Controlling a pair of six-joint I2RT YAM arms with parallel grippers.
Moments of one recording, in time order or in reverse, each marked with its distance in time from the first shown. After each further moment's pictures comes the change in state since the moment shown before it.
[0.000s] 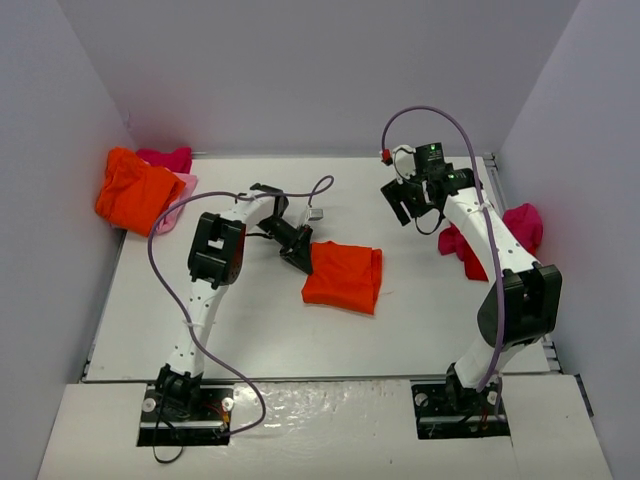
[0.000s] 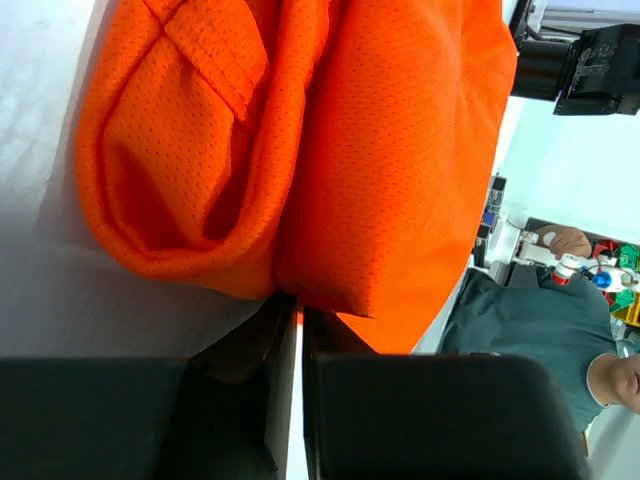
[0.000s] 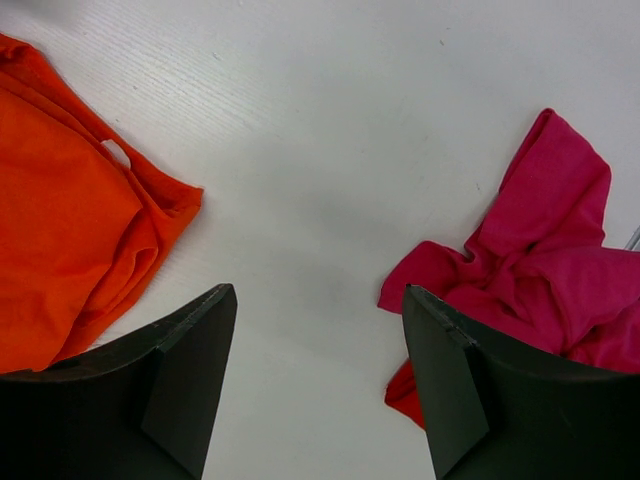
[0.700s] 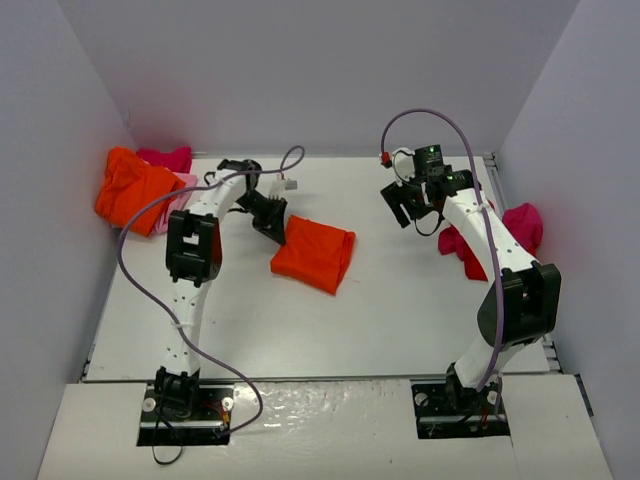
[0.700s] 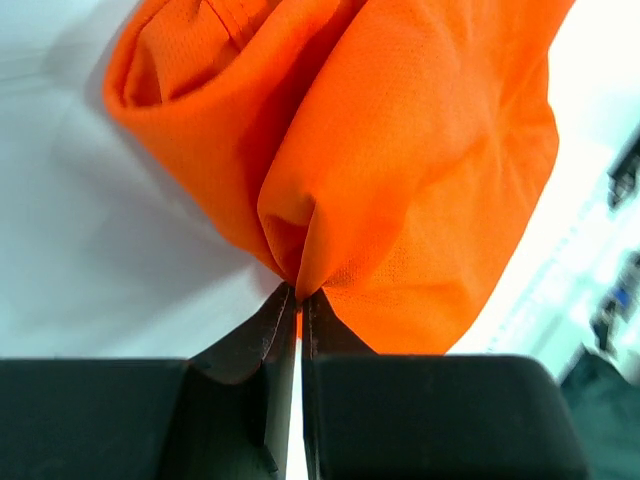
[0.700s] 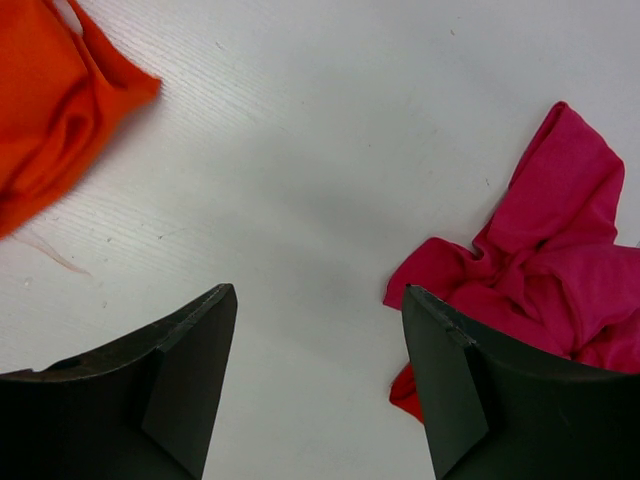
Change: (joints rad) left arm 0.119 -0.112 0.073 0.072 -0.303 -0.072; right arm 0.000 0.000 -0.021 0.005 -0.002 0.000
